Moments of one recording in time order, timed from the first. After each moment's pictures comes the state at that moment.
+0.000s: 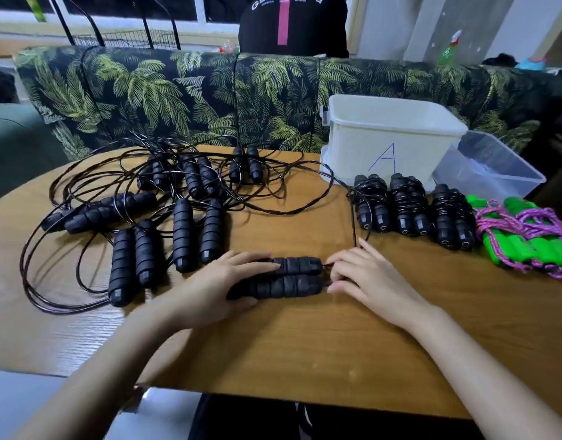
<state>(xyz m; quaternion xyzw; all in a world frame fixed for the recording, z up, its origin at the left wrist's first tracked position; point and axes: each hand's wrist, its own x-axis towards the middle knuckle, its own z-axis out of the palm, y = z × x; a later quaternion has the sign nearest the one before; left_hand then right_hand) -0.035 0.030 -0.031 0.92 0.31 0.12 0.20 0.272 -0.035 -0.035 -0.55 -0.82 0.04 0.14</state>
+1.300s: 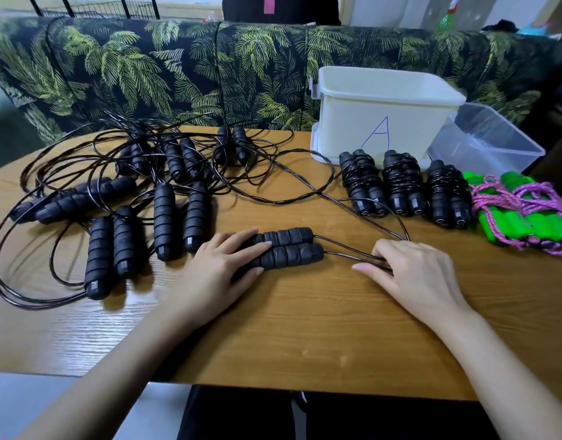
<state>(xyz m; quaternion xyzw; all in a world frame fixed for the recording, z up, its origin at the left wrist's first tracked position) -0.009 0.019 -0.054 0.89 0.38 0.24 0.09 0.306 -0.069 -0.037 -0.61 -0.73 -0.21 0.21</state>
